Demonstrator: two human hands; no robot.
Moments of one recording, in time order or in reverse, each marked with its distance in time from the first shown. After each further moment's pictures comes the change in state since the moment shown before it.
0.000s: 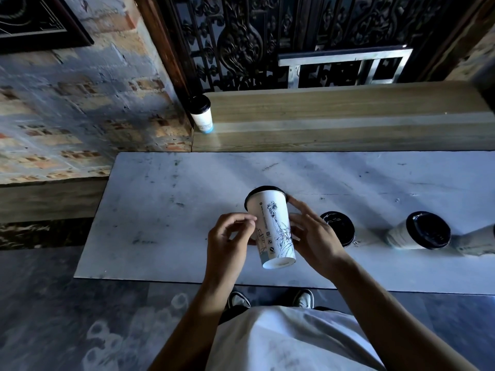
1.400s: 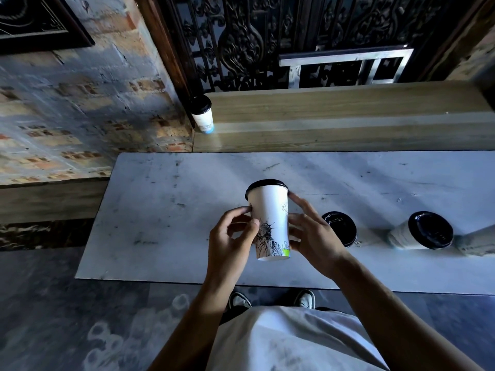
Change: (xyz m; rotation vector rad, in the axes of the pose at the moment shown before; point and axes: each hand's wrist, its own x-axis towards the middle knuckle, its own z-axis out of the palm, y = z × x) left_hand 0.007 -0.008 -0.001 0.044 -0.030 0.023; right_hand 0.000 -0.001 0.001 -0.081 -0.032 -0.001
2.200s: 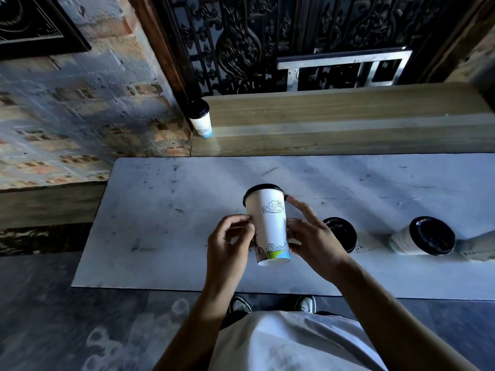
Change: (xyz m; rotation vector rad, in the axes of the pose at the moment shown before) left_hand 0.006 0.001 0.006 -0.022 0.047 -0.033; right_hand 0.006 -0.004 -0.003 -0.021 -0.018 -0.018
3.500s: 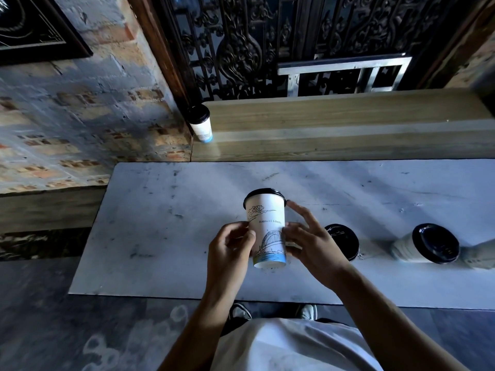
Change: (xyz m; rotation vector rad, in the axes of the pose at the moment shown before) left_hand 0.004 -0.003 0.000 0.028 -0.017 -0.099; right_hand 0.008 0.006 -0.003 0.008 0.008 -0.049
